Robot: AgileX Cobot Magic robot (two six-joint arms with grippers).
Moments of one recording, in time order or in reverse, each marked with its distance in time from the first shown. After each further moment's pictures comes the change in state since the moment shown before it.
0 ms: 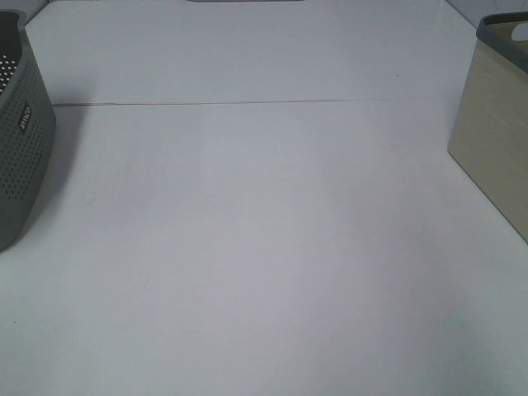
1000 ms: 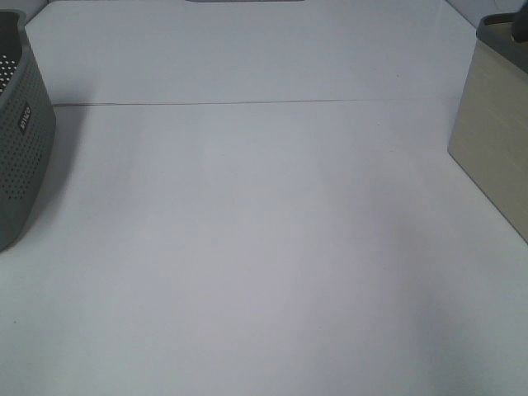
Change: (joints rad) left arm 0.000 0.000 0.000 0.000 0.000 0.000; right arm 0.033 -0.091 -0.080 0.159 -0.010 -0.030
